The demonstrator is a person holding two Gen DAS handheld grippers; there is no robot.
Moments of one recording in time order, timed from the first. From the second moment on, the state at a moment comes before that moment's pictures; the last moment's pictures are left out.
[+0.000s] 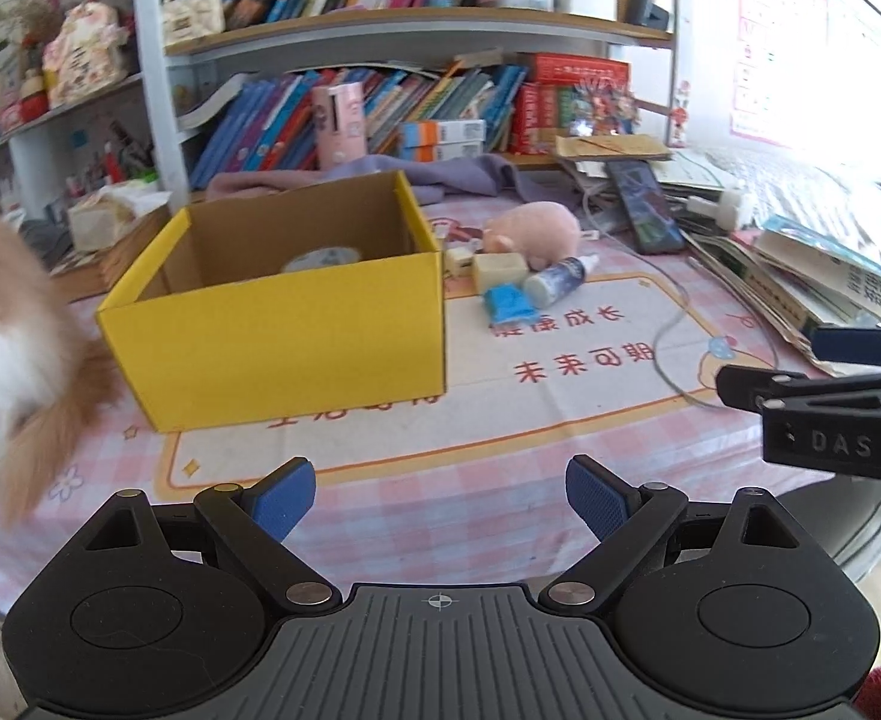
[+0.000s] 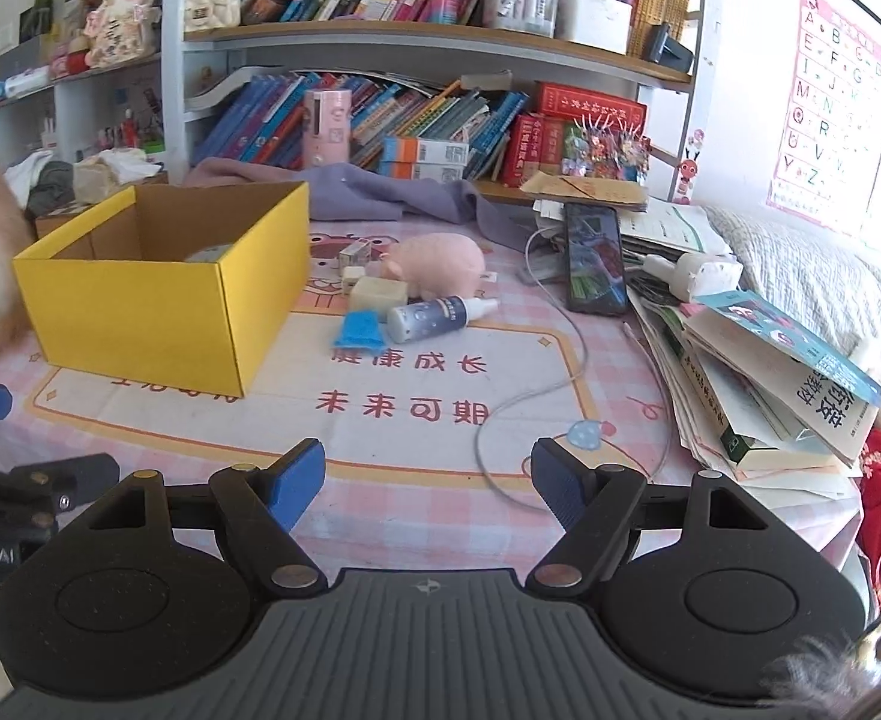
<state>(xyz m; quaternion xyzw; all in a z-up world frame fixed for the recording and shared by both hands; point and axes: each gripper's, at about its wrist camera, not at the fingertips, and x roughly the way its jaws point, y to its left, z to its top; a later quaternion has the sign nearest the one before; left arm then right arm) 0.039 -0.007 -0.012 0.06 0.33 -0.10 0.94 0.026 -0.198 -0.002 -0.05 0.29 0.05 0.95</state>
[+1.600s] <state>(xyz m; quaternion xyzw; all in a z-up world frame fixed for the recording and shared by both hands) 0.192 -0.135 -0.027 0.10 0.35 -0.10 0.92 0.248 -0.269 -0.018 -0.04 0.37 0.17 0.91</state>
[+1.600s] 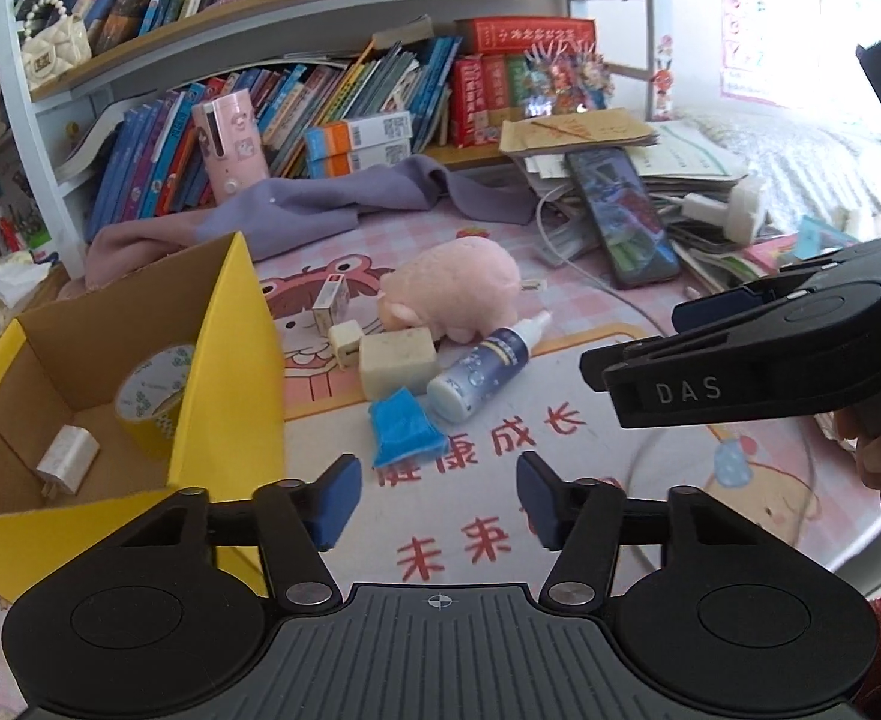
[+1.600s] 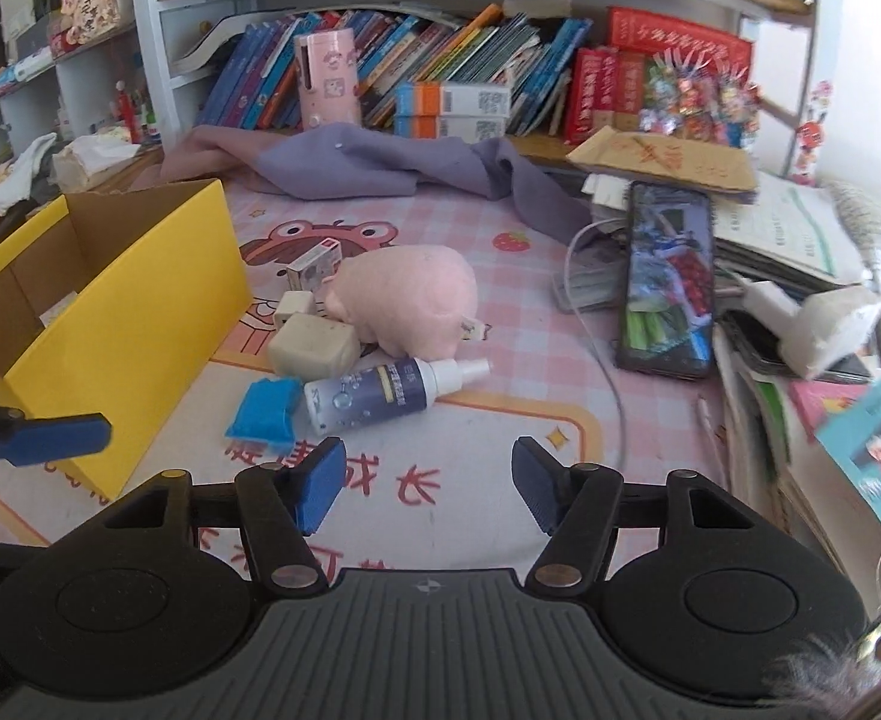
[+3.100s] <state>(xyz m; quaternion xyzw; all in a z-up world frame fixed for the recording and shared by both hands) 0.299 -0.148 -0.080 0.07 0.45 0.00 0.89 0.355 -0.281 -0.063 -0.05 0.48 0.19 0.86</state>
